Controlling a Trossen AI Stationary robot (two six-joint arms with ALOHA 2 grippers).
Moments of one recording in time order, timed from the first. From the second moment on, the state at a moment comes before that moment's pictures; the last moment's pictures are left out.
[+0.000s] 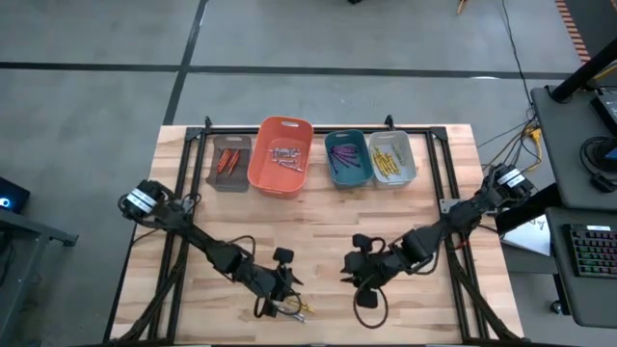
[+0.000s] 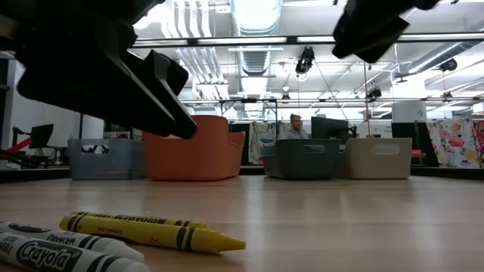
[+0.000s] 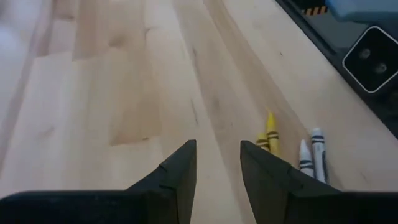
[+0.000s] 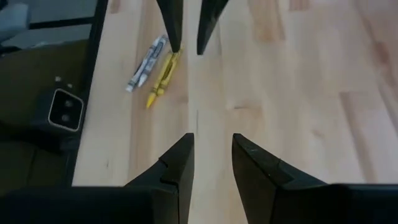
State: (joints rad) left arm -0.58 1.80 0.84 0.32 -0.28 -0.19; right arm 0.53 1.60 1.07 -0.29 0.21 0.52
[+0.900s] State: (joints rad) left arm -0.61 1.86 0.86 0.32 -0.28 -0.29; right arm 0.59 1.60 0.97 -0.09 0.24 0.54
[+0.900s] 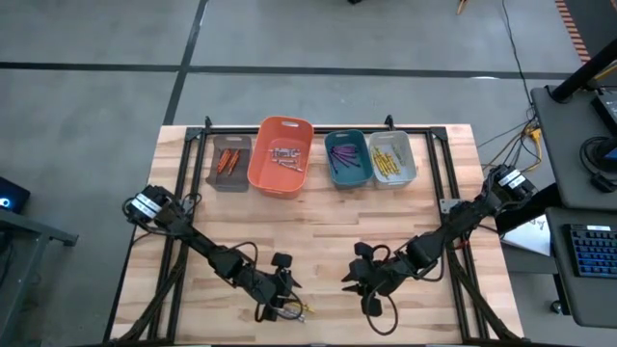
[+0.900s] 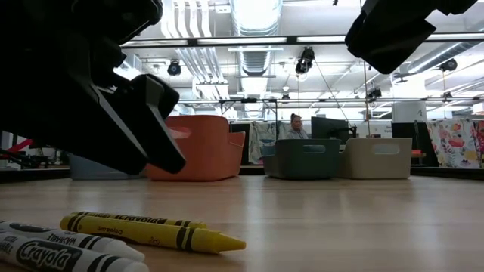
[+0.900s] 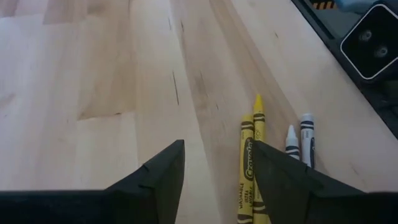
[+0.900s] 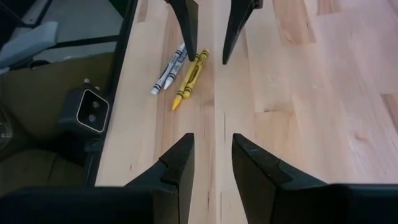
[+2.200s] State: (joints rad) left arm -0.63 1.86 0.85 0.30 -0.28 -0.36; right arm 0.59 1.60 0.97 -0.09 0.24 0.54
